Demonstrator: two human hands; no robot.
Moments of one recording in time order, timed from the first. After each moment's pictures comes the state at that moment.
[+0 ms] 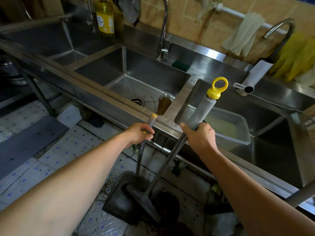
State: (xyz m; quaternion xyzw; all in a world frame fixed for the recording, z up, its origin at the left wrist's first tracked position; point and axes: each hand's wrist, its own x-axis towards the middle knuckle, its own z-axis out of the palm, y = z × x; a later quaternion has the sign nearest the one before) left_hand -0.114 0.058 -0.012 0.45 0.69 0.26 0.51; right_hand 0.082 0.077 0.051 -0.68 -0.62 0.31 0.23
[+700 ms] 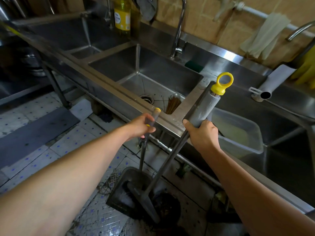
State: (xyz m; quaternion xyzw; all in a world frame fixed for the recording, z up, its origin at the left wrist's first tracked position) left_hand -0.125 0.059 -0.009 0.44 0.70 0.29 0.49; right_hand 0.072 0.089 0.045 -0.65 -0.66 0.31 0.21
